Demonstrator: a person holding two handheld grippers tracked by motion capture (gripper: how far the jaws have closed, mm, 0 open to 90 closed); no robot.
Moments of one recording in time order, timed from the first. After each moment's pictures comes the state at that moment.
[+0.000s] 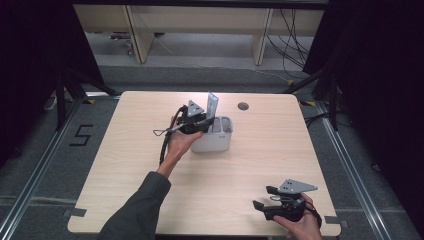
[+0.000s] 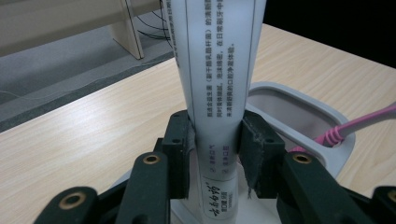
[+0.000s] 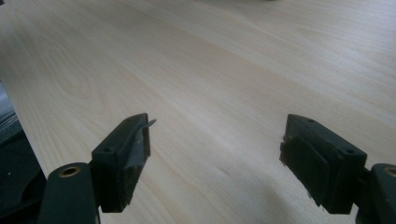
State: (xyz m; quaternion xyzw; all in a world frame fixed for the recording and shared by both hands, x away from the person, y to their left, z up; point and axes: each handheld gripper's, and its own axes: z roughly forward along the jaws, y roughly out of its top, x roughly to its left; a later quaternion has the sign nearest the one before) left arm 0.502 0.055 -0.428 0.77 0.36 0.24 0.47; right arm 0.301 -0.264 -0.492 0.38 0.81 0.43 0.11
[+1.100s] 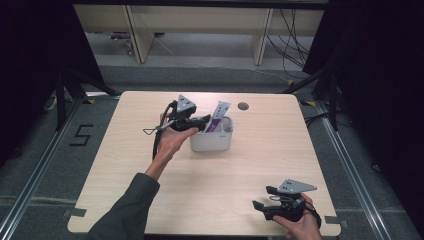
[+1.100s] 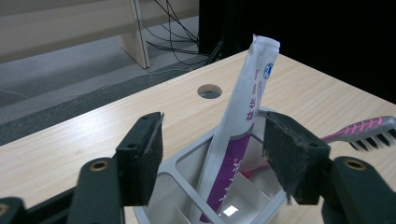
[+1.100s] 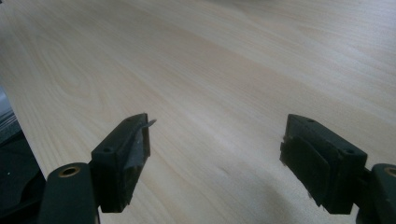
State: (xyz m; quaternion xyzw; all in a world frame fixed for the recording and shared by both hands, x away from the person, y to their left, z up) left arm 0.484 0.075 -0.394 0.74 0.38 0.24 0.49; right arm 0.301 -0.263 -0.492 0.38 0.81 0.43 0.11
